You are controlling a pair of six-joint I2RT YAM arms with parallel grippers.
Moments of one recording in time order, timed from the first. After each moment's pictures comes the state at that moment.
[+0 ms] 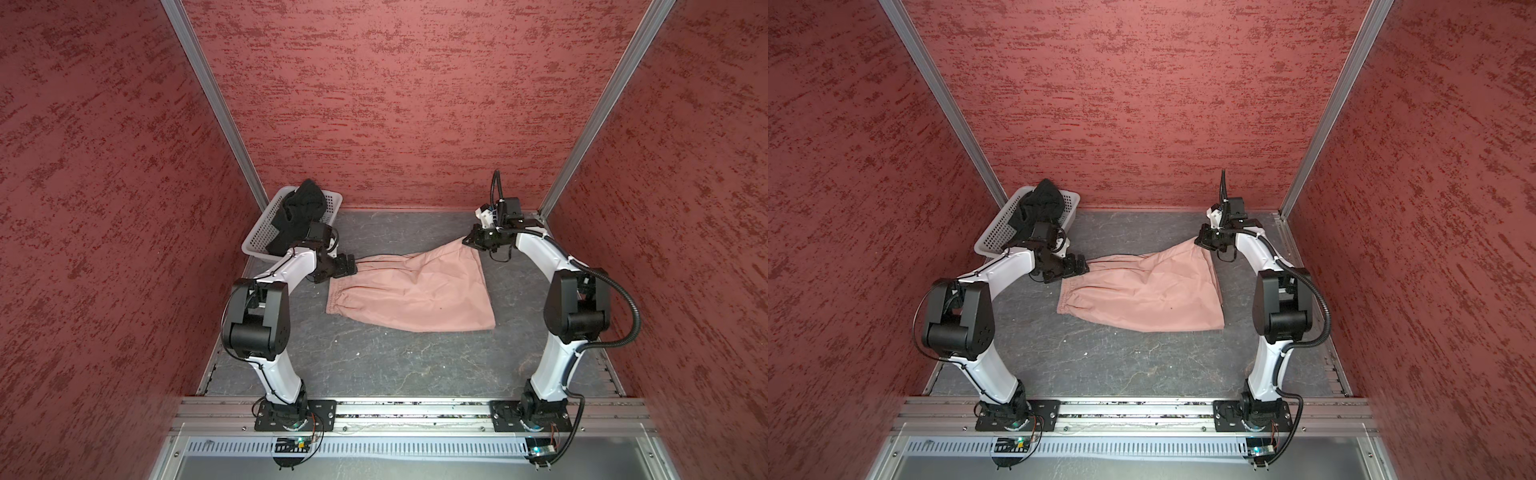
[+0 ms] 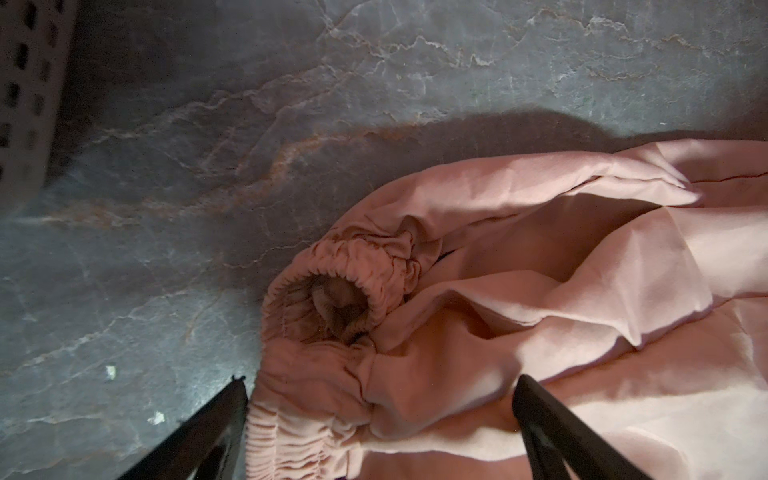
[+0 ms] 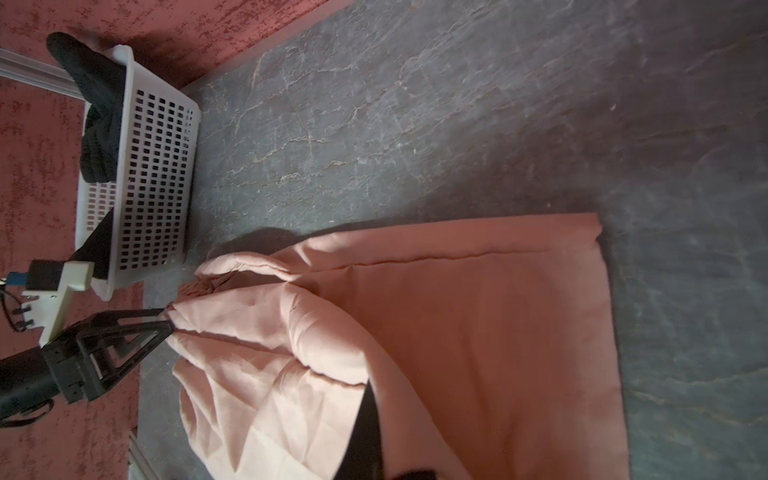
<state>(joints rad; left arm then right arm) -0.11 1.77 1.23 -0.63 0.23 -0.29 0.06 1.96 1.61 -0.62 -0.52 0.31</state>
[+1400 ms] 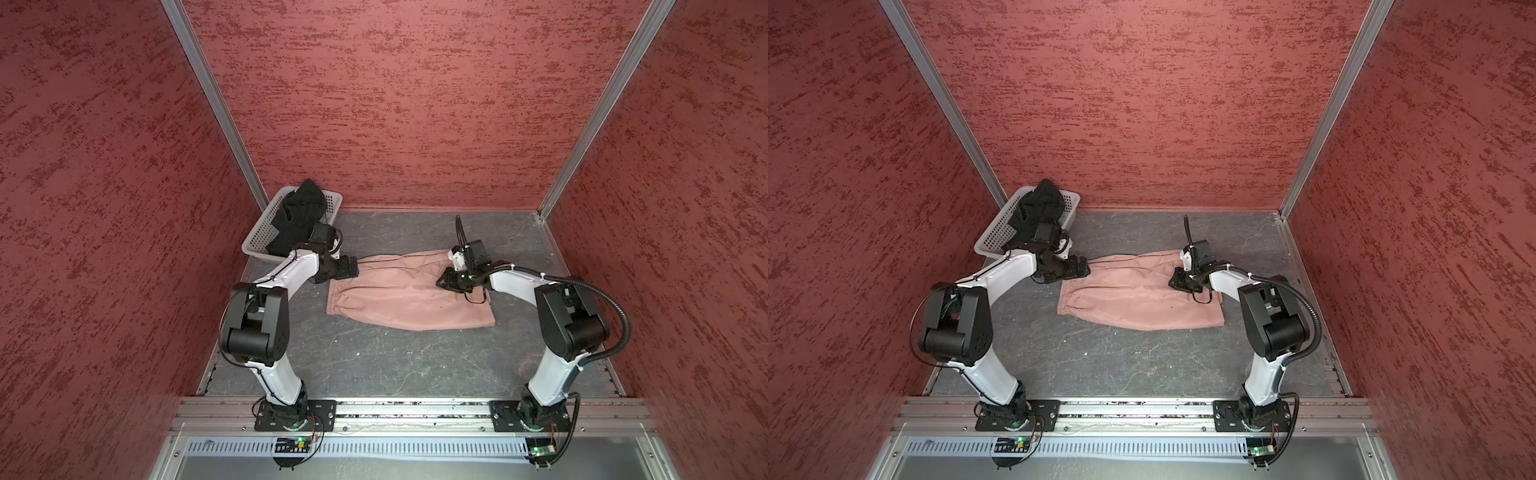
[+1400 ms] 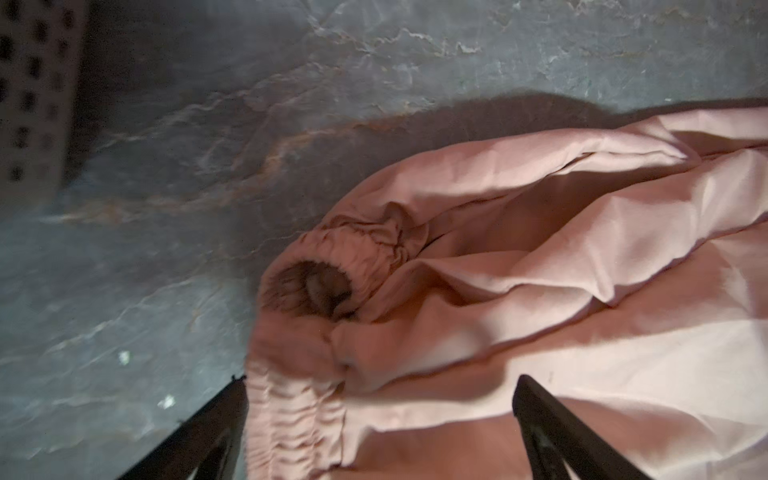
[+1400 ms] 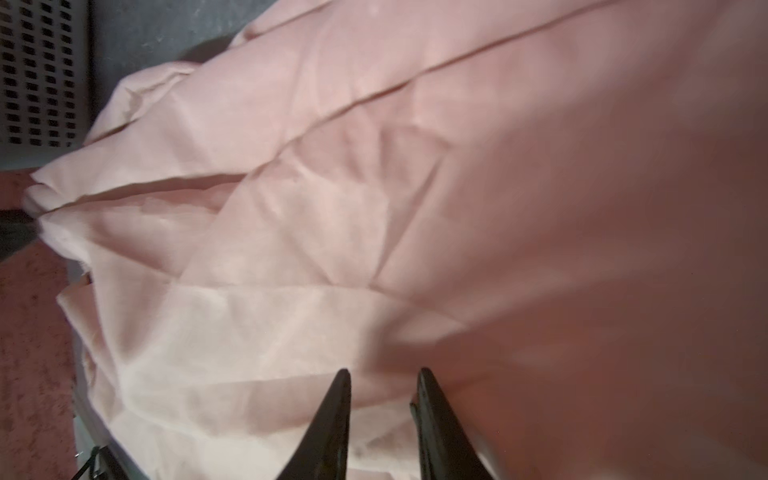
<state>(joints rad) -0.11 1.67 1.18 -0.64 0.18 -0.28 0.30 1.81 1.06 -0.27 -0.40 0.46</state>
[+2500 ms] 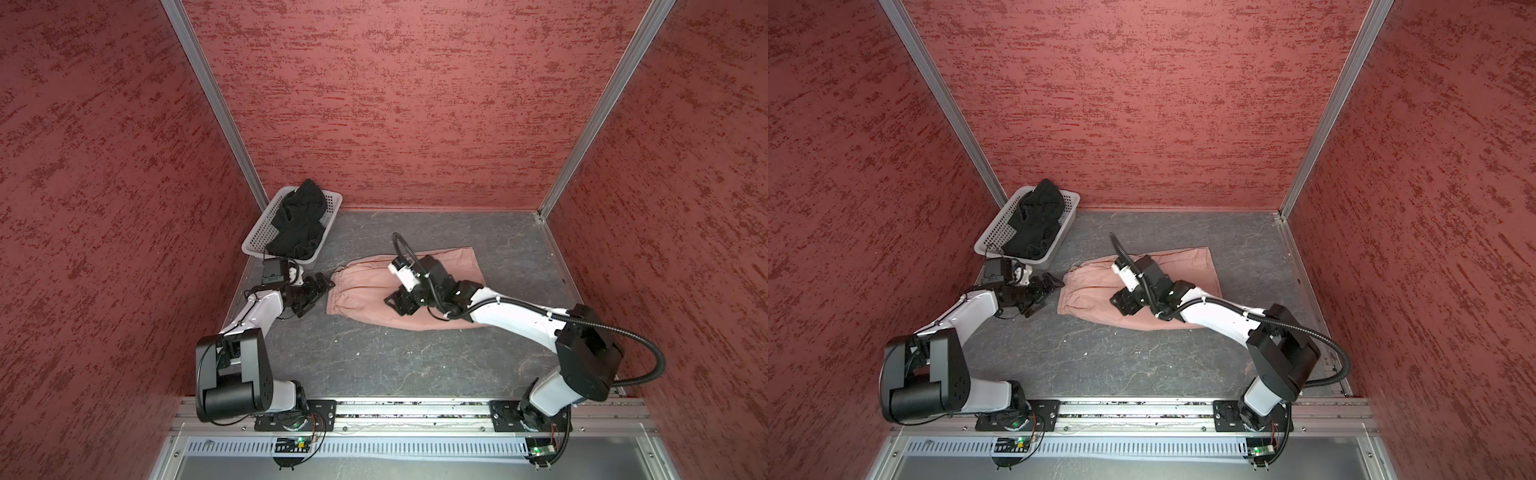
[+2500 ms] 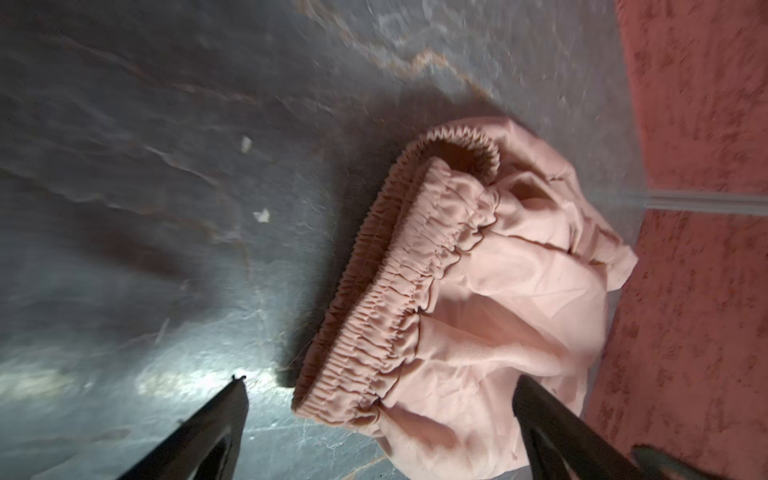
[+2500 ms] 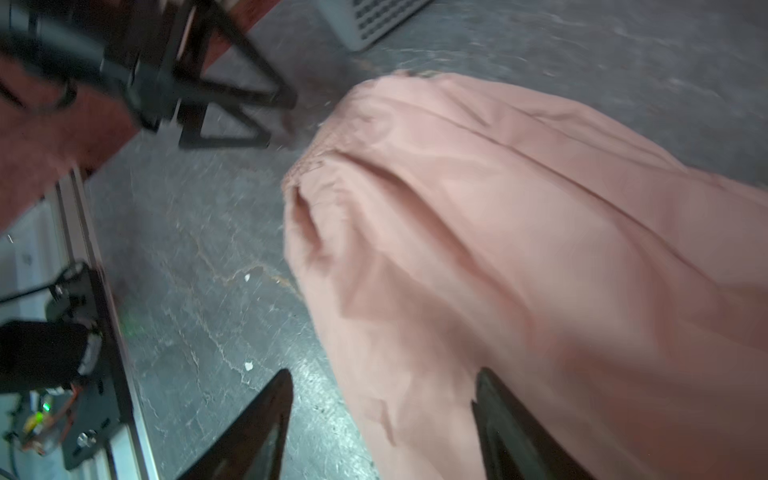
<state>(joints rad) 0.25 1.35 0.75 -0.44 0.57 -0.52 0.91 1.62 1.07 -0.14 -0.14 0.12</state>
